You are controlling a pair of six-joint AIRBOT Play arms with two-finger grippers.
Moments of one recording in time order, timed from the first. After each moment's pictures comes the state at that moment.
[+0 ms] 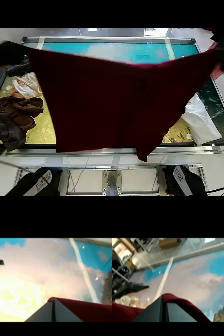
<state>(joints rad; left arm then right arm) 0.11 -1.08 1.42 1.06 -0.96 -1.36 -0.47 -0.86 1.17 -0.45 1.10 1.08</state>
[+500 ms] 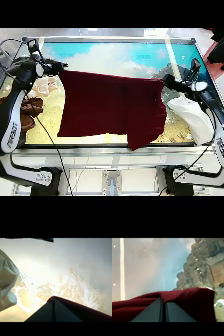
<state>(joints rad) -0.01 -1.61 1.50 1.67 -0.63 -1.95 -0.17 -1.41 1.05 -0.70 0.44 1.18</state>
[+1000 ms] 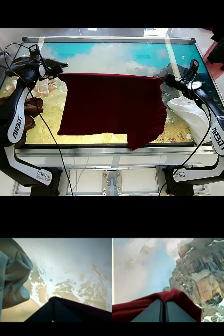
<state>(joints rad) 0.02 -1.69 1.55 1.71 -0.74 -1.96 -0.19 -1.51 1.13 -0.70 0.39 1.08</state>
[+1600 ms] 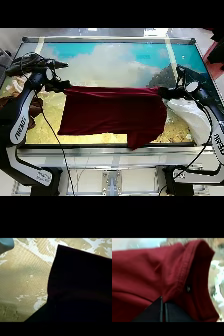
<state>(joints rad) -0.05 -1.69 1.46 1.63 -0.99 -1.79 -0.14 -1.43 1.08 -1.11 0.80 1.31</state>
